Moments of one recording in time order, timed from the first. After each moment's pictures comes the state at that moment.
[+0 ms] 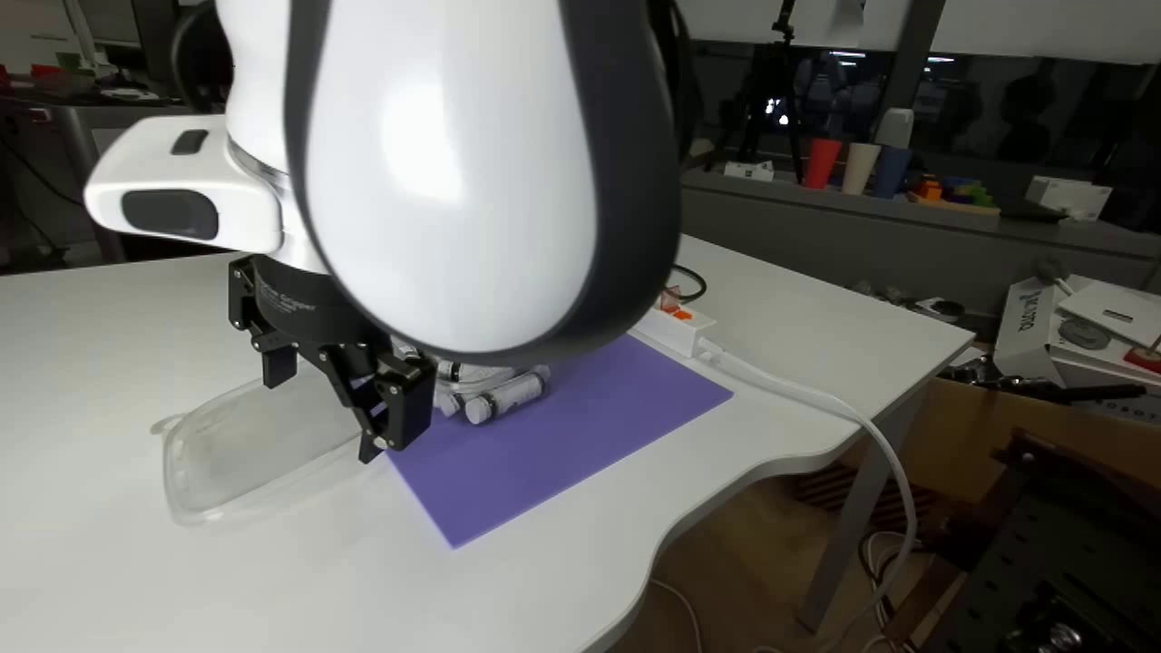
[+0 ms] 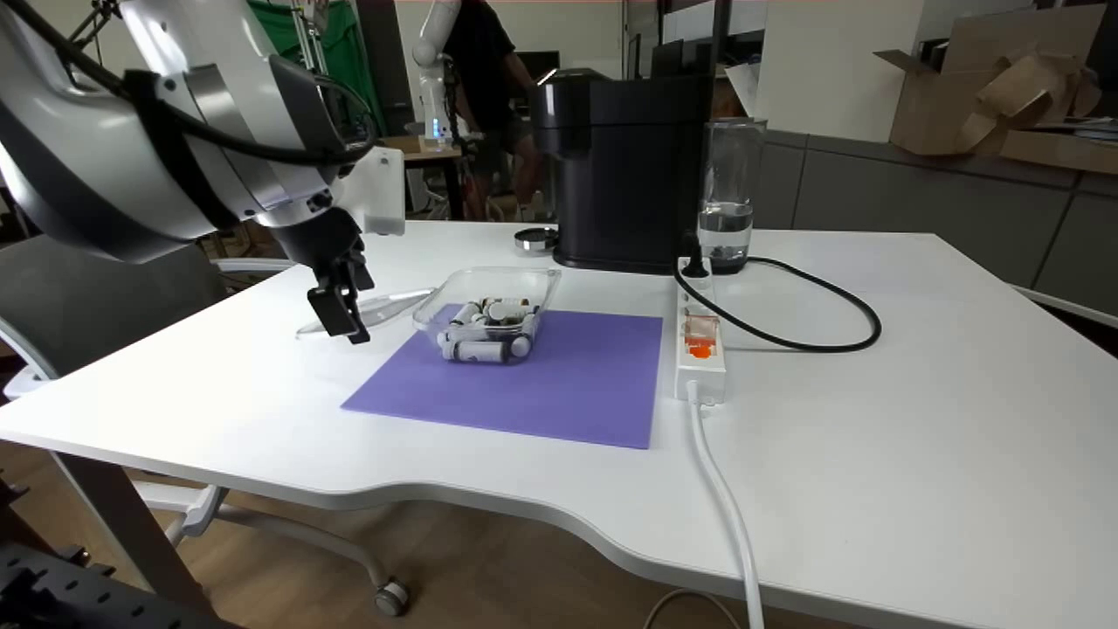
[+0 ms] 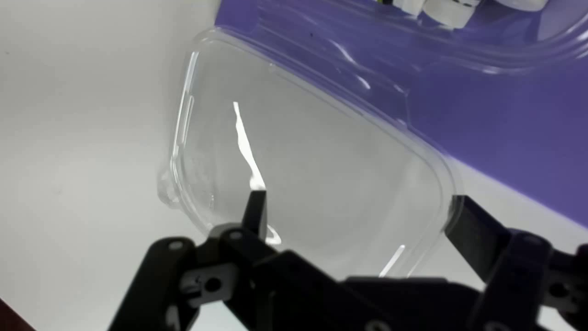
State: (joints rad) arm 0.57 0.50 -0.35 -2.53 -0.52 3.46 -1.25
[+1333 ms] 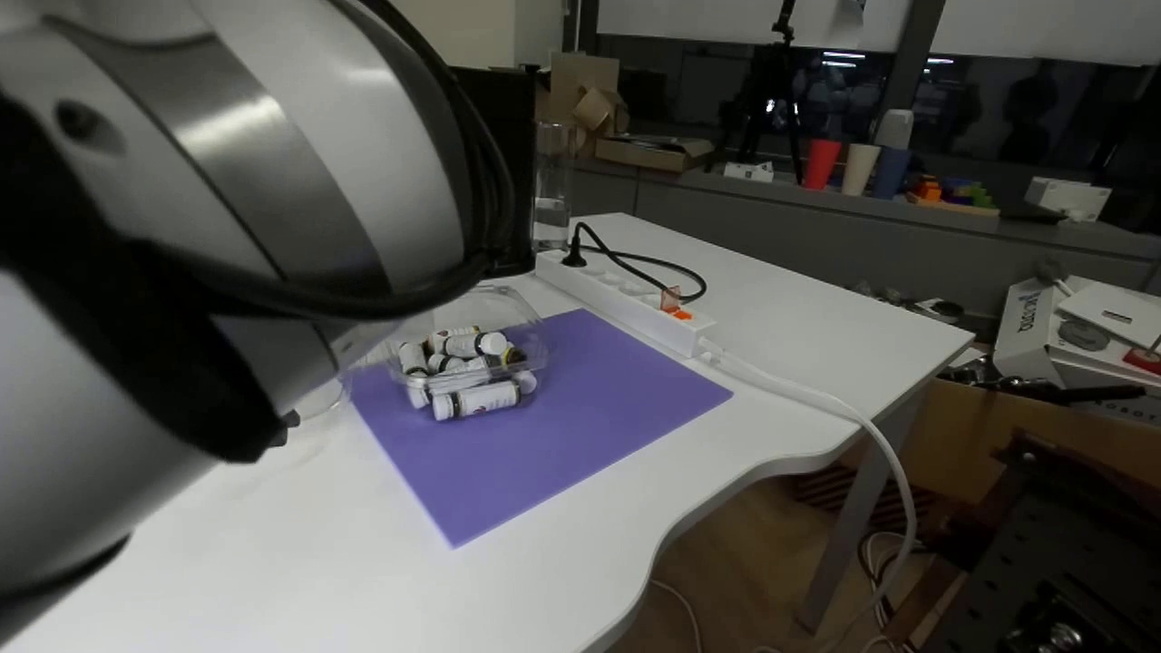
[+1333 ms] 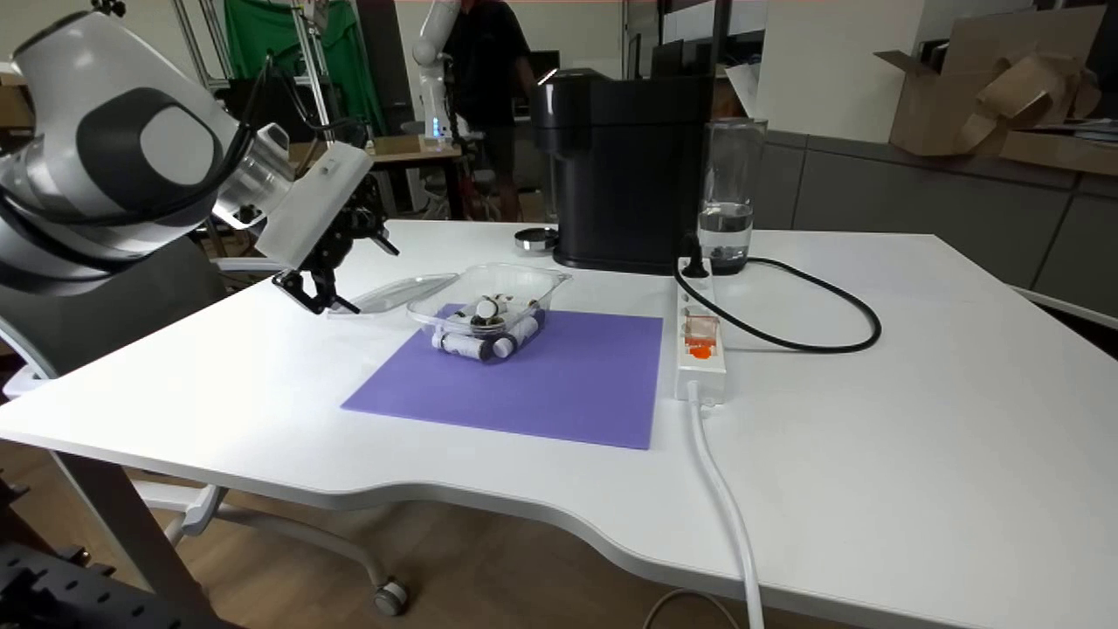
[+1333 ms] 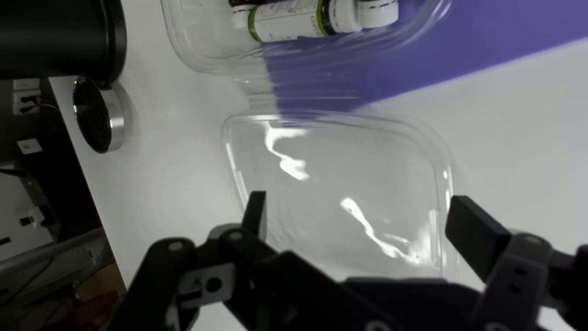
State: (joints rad) arm 1.25 0.74 -0.67 -2.45 0.44 3.45 -0.90
